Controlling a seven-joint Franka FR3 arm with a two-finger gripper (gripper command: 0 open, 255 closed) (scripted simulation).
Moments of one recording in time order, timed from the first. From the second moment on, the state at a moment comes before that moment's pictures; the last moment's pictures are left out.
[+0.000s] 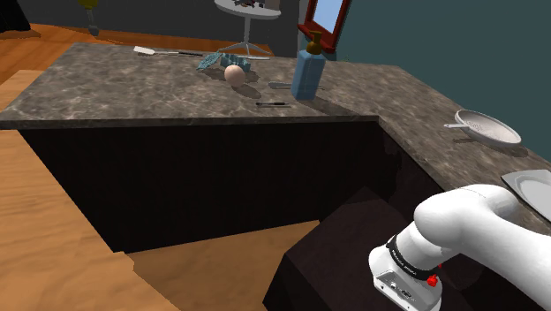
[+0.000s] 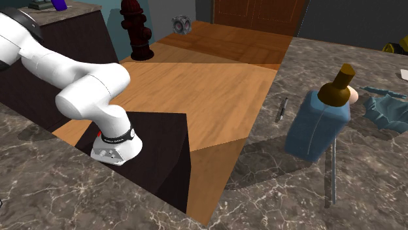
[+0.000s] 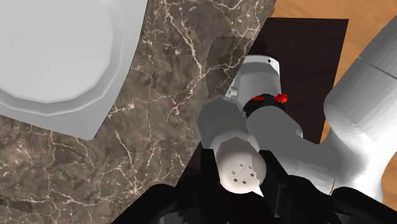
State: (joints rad) arm -0.37 -1.38 -0.46 -1.93 -0.55 0.71 -0.90
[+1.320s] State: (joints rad) arm -0.46 -1.55 -0.53 -1.87 -0.88 0.57 -1.27
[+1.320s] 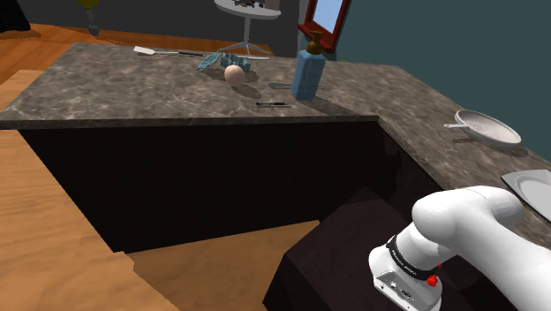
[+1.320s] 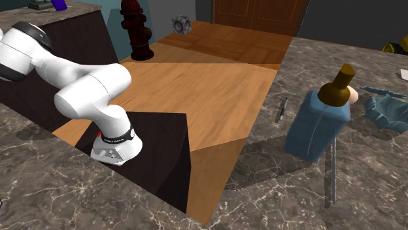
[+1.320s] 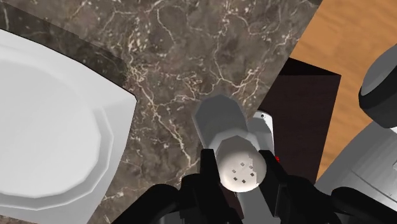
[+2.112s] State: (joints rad) arm -0.49 -1.72 -0.58 -2.06 -0.94 0.60 -1.25
